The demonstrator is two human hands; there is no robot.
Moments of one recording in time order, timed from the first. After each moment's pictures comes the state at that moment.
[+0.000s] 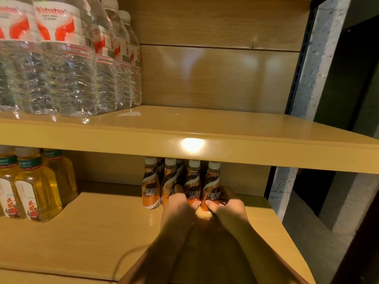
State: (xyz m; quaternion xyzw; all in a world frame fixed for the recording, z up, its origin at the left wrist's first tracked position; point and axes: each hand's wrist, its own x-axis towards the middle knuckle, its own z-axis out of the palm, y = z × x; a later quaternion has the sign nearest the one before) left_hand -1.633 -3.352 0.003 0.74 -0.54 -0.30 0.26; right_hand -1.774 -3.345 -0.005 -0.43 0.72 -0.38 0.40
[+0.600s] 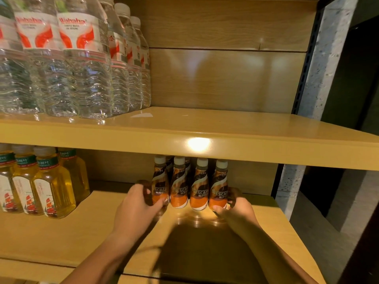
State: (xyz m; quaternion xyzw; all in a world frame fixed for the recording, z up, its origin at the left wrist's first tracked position) left_hand -1.512 -3.289 0.005 0.66 -0.62 -0.06 0.42; right_hand -1.772 -3.323 -0.004 -0.53 0.69 -0.37 0.33
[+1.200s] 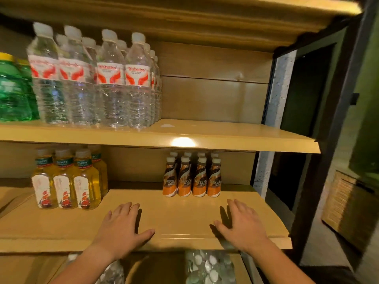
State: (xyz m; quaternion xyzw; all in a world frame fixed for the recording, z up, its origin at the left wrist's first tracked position) left_hand -1.399 -3.189 -0.006 0.65 -0.75 0.04 0.11; right_hand -1.729 -3.153 0.010 -0.67 0.74 -0.12 -0.02
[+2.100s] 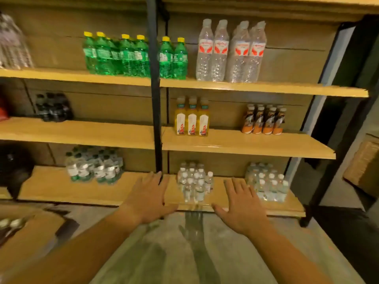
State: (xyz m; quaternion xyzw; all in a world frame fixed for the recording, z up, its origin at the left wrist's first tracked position) left_hand -1.029 -2.860 -0.013 0.58 -0.81 0.05 0.02; right_hand -1.297 -2.829 -0.029 -0.72 0.69 -0.03 -0.05
